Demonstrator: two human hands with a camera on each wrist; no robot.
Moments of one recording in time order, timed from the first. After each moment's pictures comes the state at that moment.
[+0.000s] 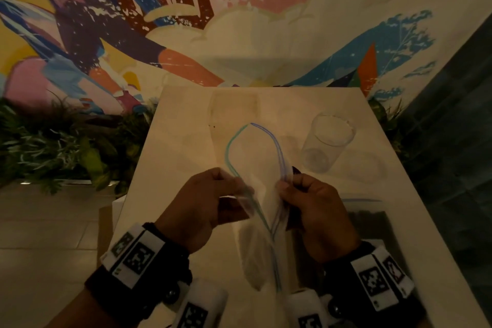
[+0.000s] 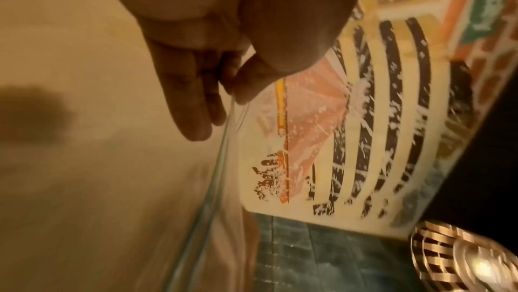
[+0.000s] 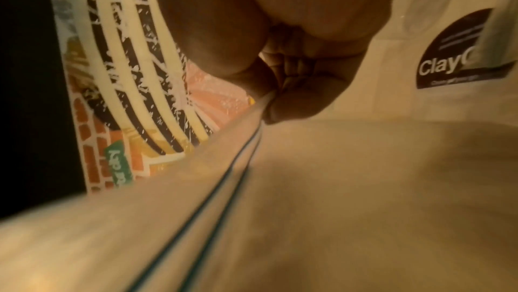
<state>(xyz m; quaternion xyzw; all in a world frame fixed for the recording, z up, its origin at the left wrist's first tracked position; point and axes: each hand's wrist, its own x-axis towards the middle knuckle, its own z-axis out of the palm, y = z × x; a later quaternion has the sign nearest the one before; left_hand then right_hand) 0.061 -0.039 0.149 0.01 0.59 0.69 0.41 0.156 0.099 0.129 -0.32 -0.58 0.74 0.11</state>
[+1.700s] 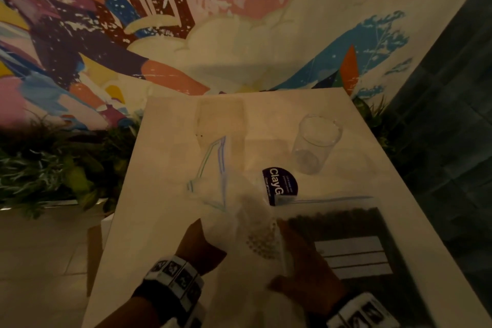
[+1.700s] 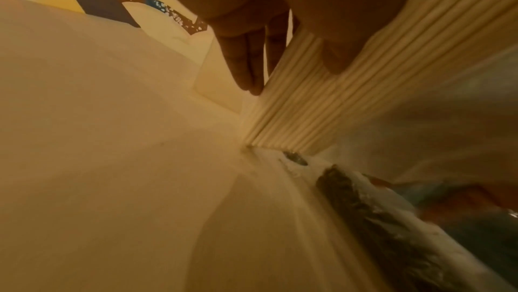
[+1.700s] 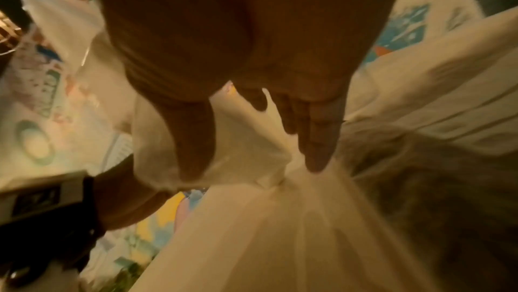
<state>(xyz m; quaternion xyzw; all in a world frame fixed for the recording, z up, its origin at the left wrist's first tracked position) 0.047 -0.052 0.000 0.20 0.82 0.45 0.30 0.206 0.101 0.047 -0.25 -0.84 0.45 -0.16</state>
